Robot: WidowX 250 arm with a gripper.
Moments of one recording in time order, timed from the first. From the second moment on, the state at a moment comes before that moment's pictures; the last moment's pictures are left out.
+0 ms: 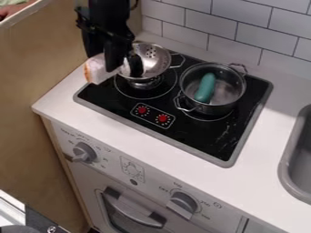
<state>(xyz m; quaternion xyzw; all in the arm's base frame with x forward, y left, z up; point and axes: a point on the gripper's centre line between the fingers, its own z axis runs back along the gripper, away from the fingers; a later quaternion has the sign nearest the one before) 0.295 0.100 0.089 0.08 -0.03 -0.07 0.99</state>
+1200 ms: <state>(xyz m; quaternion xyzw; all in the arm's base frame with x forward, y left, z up) 0.284 0.106 0.051 0.10 -0.04 -0.04 0.99</state>
